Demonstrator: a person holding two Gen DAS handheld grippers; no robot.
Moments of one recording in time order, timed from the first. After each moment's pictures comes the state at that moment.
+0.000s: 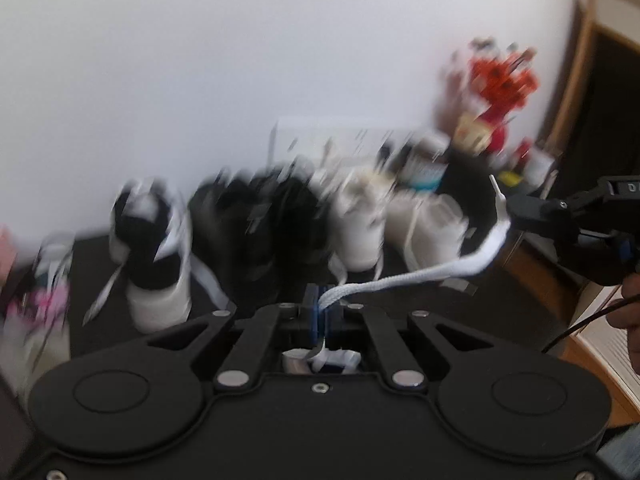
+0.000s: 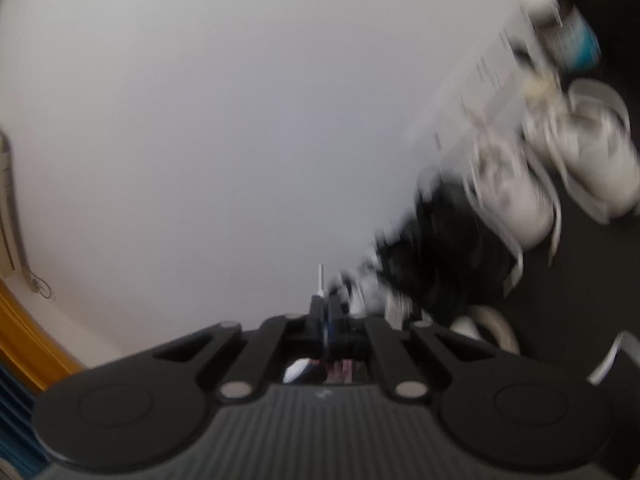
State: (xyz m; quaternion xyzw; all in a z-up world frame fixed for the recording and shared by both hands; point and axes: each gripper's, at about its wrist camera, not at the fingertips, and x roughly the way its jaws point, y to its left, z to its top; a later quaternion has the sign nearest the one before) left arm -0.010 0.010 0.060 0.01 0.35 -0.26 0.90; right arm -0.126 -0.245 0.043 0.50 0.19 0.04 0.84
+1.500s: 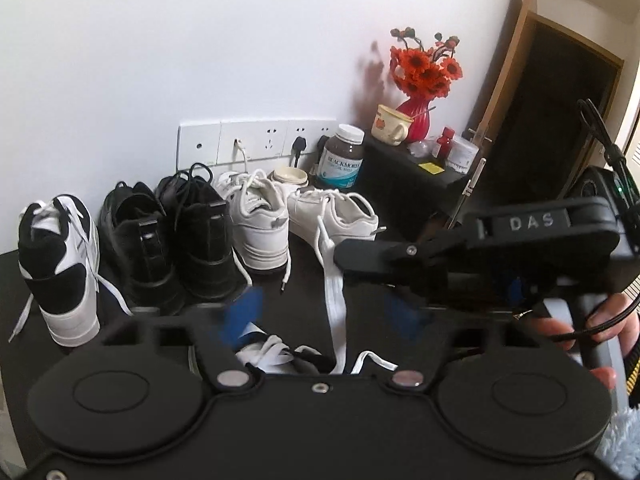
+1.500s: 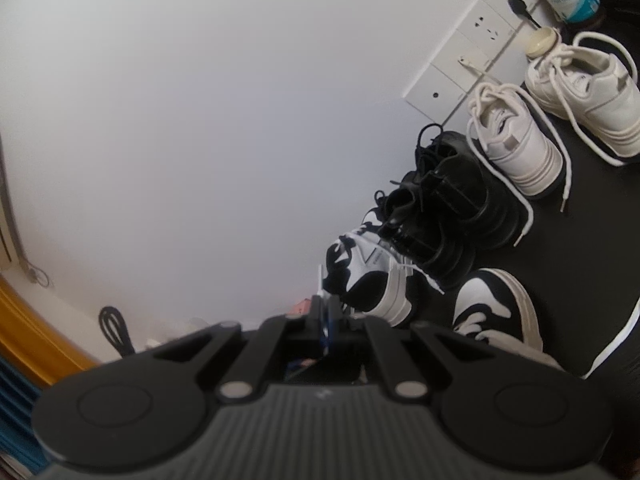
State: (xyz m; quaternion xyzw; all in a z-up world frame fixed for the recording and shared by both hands) left arm -0.026 -0.045 0.083 -0.01 0.33 -0.38 0.87; right arm -0.121 -0.222 0.044 0.50 0.20 0.05 0.84
